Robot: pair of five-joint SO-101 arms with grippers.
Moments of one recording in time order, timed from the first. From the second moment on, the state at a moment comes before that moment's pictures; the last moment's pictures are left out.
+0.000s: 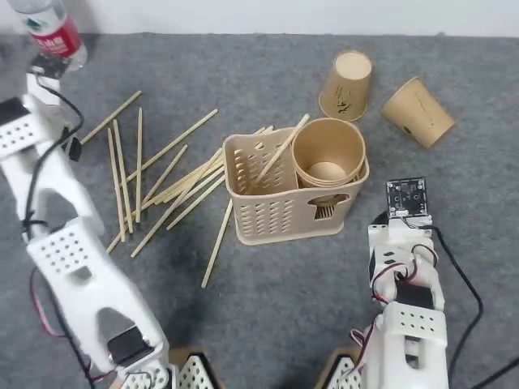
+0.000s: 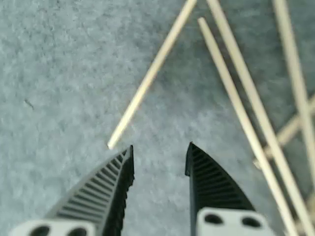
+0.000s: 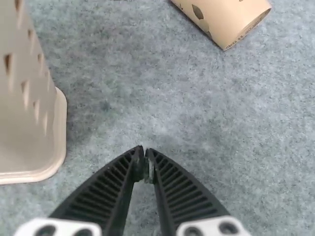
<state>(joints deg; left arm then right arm) -35.7 51.1 -52.4 82.9 -66.2 6.9 -62.9 90.5 20.0 14.6</state>
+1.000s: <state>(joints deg) -35.9 87.6 -90.1 81.1 -77.1 6.9 -62.9 90.5 20.0 14.6</state>
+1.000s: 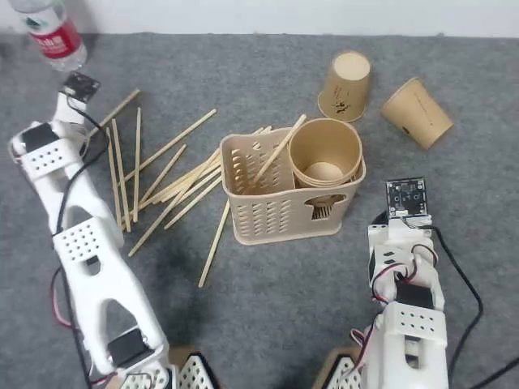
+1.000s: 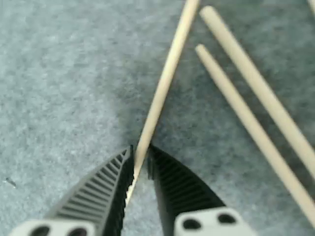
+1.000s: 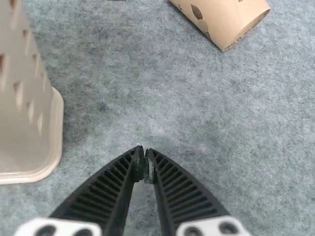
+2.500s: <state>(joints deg) -36.6 73.5 -72.0 98.3 -85.4 6.8 -62.9 90.5 20.0 14.6</state>
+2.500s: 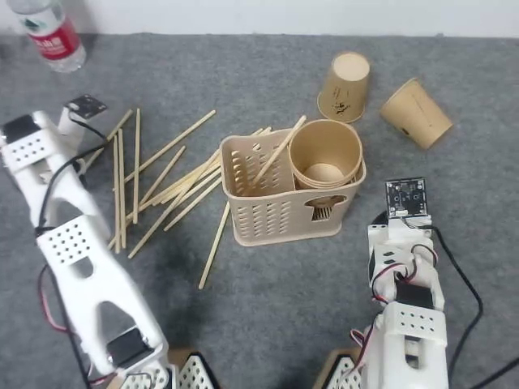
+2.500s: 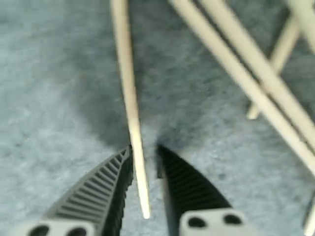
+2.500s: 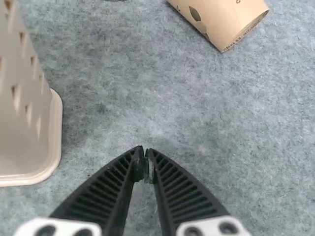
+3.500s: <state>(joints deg) -35.0 59.1 -60.4 99.2 -78.3 6.8 -62.9 90.5 20.0 14.6</state>
